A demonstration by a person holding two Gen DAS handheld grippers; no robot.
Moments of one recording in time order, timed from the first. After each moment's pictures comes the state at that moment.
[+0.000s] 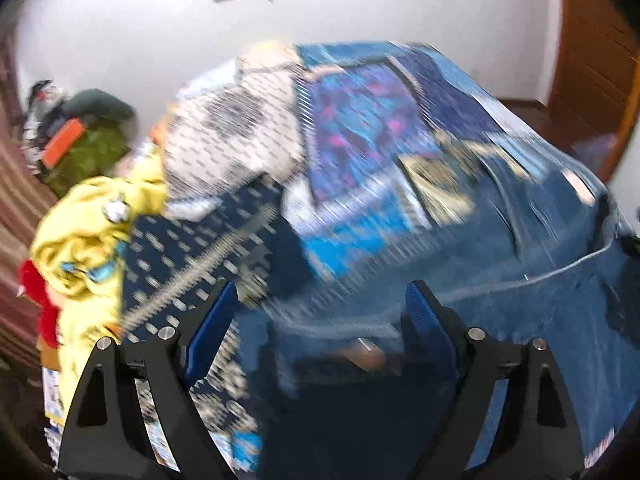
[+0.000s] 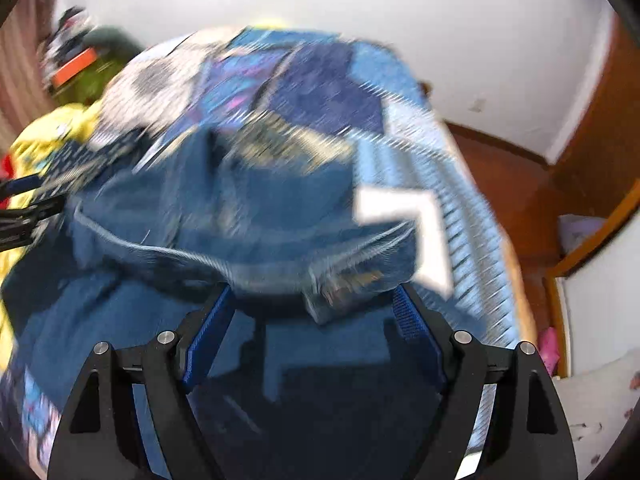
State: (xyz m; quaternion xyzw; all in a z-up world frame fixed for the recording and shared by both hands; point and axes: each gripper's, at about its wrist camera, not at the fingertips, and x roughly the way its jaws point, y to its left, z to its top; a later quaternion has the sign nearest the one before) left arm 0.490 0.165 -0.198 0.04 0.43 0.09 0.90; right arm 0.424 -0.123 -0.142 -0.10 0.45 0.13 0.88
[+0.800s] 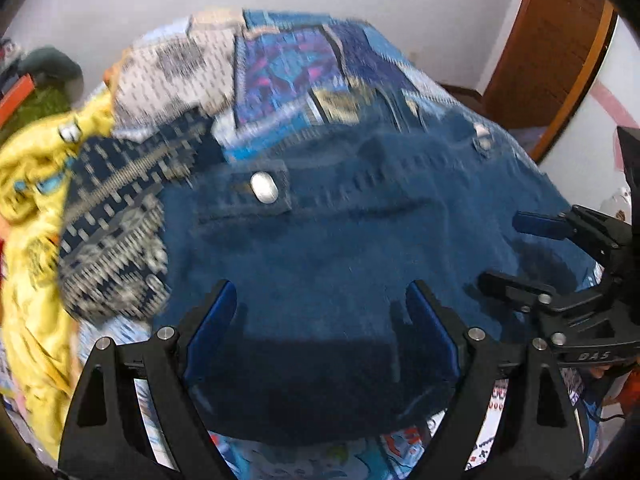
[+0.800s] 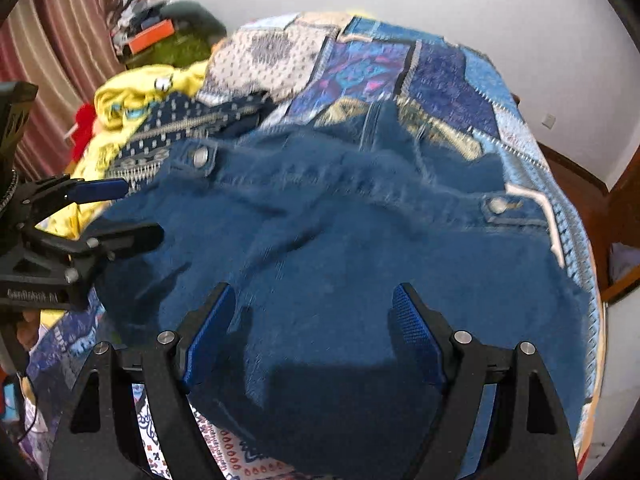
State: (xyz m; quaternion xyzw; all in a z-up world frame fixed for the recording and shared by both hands) left arm 0.391 0.127 -0.225 -0.05 0.49 -0.05 0.87; right arm 0.336 -0.023 -0.167 -0.11 0.48 0.28 0.82
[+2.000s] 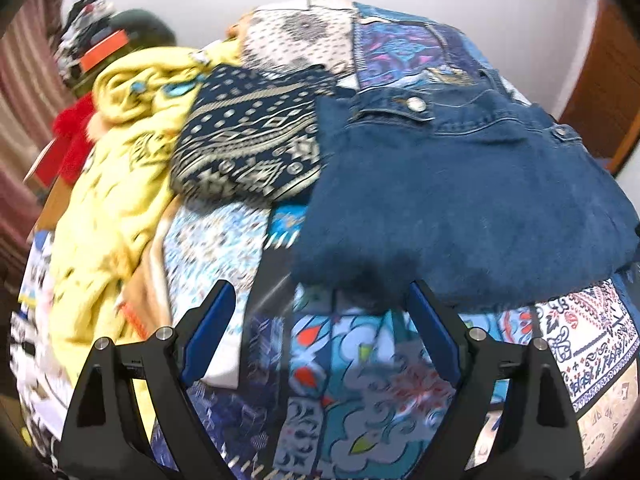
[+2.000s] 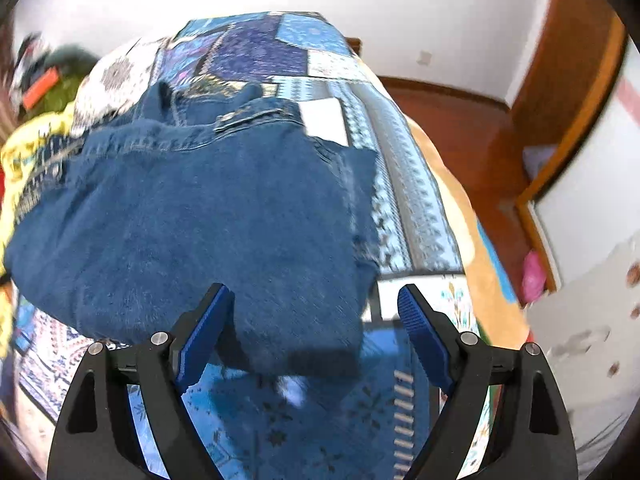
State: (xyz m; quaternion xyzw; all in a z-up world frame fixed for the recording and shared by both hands) left arm 0.284 0.191 -0.244 -0.06 0.47 0.12 0.87; right arm 0.323 -0.221 -0.163 -0.01 0.51 0.09 0.86
